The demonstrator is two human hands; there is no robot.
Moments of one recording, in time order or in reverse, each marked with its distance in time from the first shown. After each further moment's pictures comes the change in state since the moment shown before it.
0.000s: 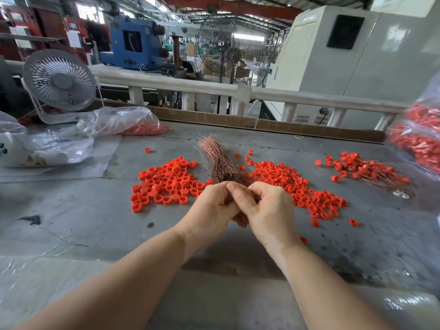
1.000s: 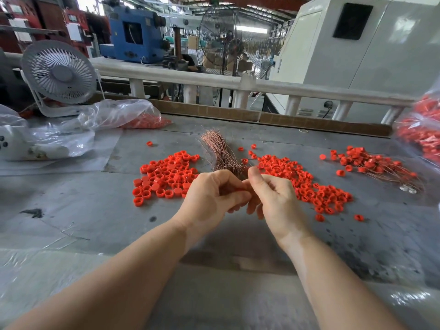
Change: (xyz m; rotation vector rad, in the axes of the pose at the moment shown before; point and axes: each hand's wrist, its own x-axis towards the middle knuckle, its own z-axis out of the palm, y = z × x) left_hand 0.003 -0.004 -0.009 0.163 0.161 0.019; right_hand 0.006 0.002 -0.002 0.384 -0.133 0.209
